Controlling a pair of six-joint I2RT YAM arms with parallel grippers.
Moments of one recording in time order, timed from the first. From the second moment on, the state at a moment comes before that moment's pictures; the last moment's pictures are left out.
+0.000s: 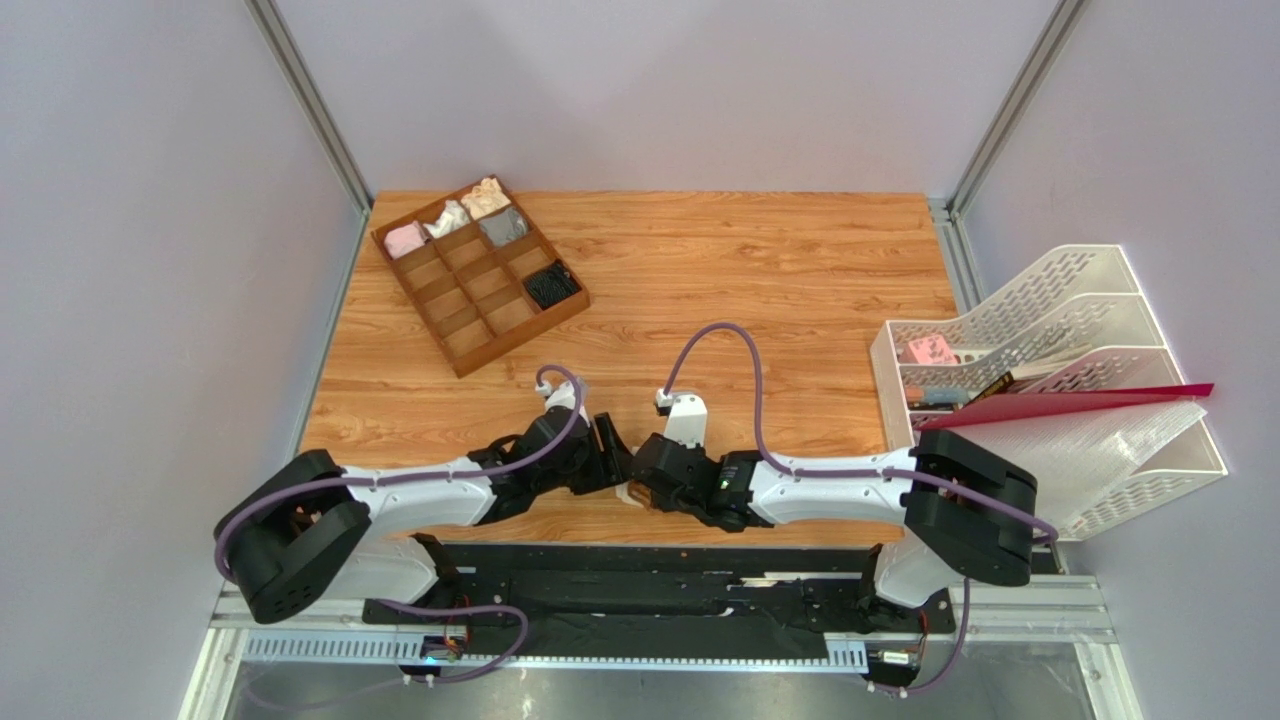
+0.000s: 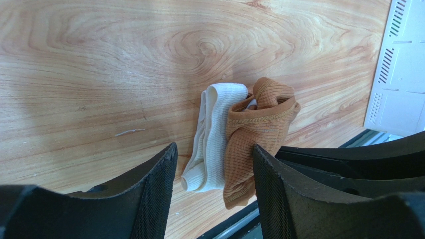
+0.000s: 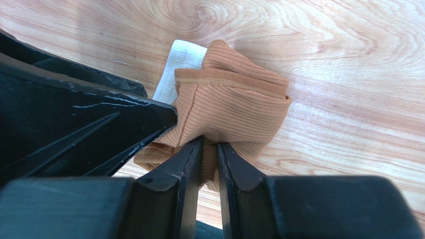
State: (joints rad) left arm -0.88 1.27 0.38 0.20 -0.04 -1.03; right arm 1.22 1.52 0.76 -0.21 0.45 0.94
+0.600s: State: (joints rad) left arm -0.89 1.25 0.31 0.34 0.00 -1.07; right arm 1.22 1.53 0.78 -0.23 0.45 0.94
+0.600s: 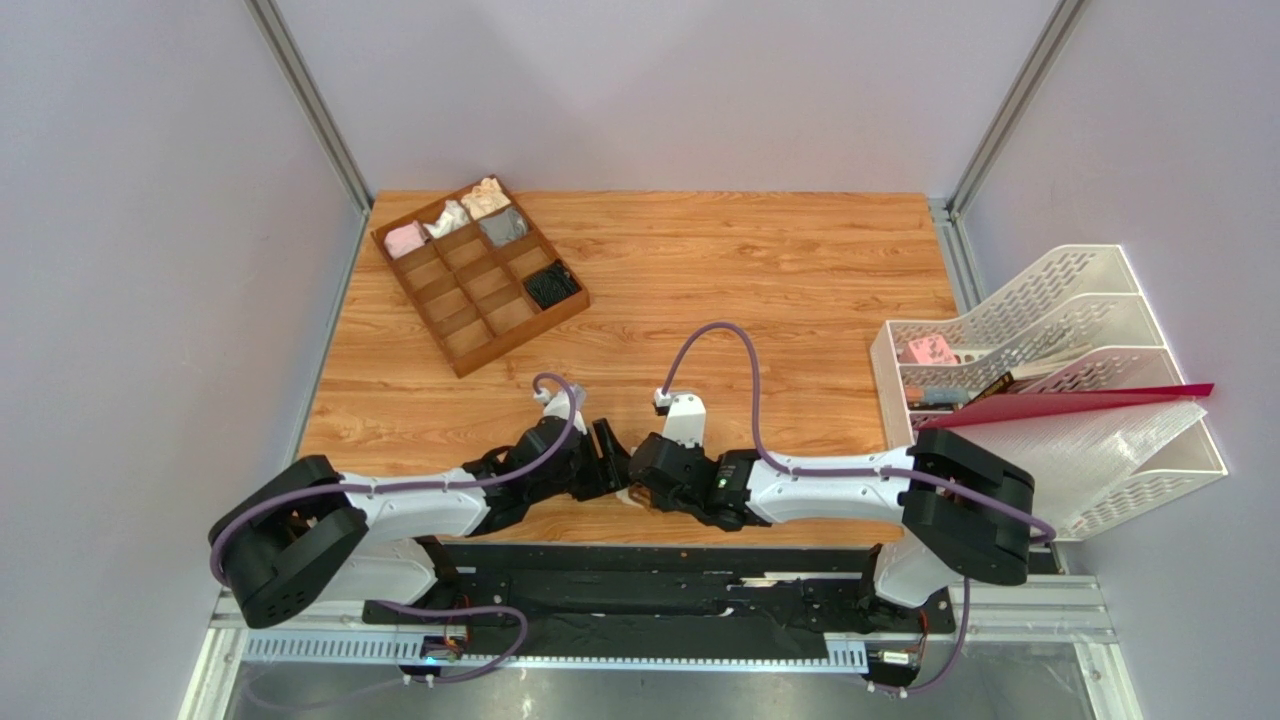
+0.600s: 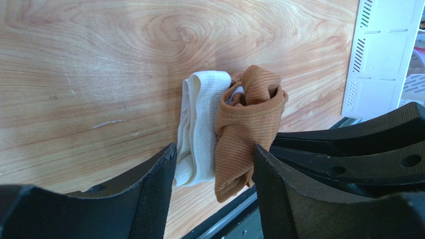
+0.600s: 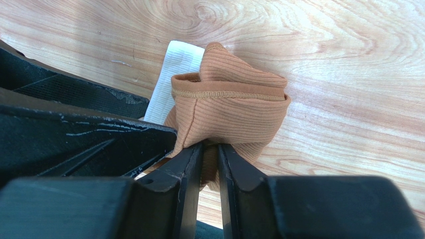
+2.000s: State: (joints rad) left arm -0.96 1.34 0.34 0.36 -0.04 -1.07; right arm 1.22 1.53 0.77 -0.26 0.47 0.95
